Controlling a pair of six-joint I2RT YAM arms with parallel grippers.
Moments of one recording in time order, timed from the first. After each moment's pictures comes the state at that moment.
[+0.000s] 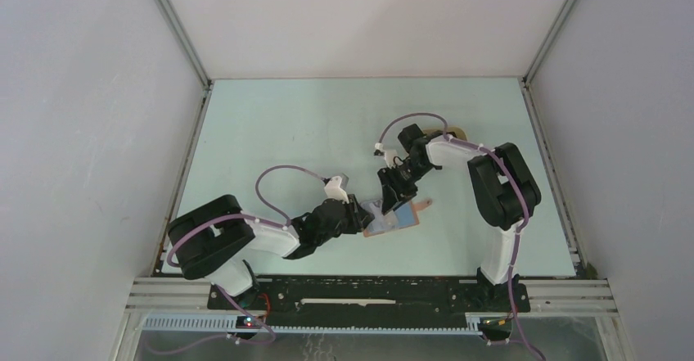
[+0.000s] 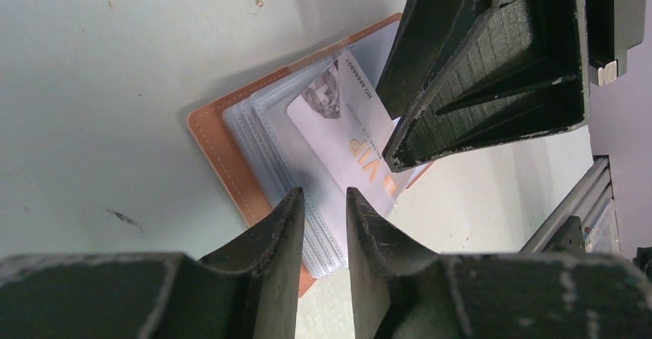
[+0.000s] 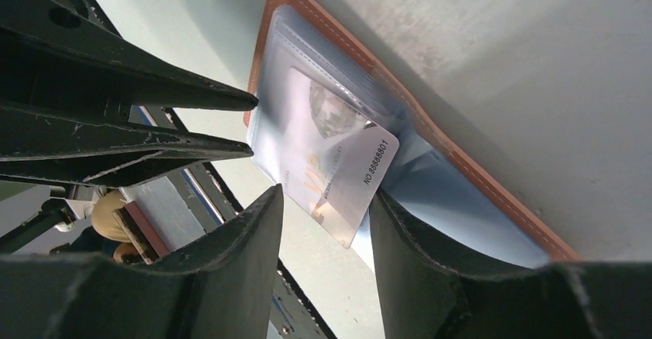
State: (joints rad) left arm -1.01 1.55 0.40 0.67 -0.22 -0.90; right arm 0.46 1.93 1.22 -0.74 -0.73 -0.12
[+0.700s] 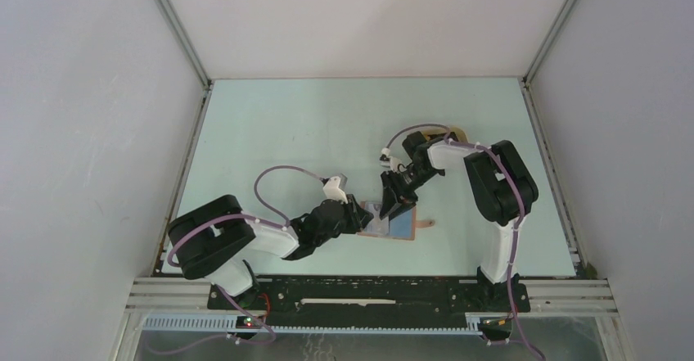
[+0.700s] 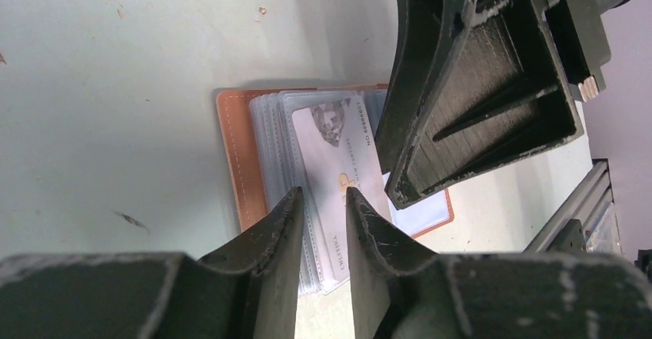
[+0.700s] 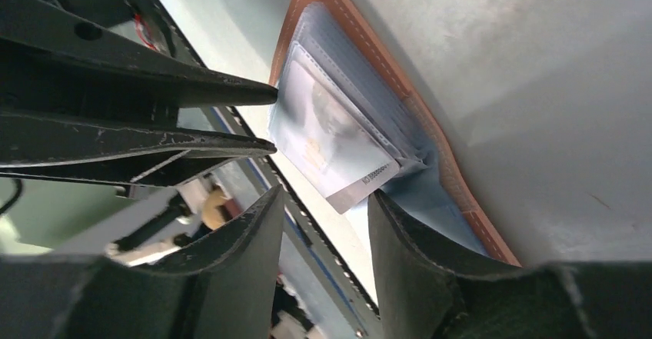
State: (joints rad) left arm -1.00 1.55 0.38 0.71 -0.22 -0.89; right arm 0.45 1.97 1.17 -0.72 -0.86 0.03
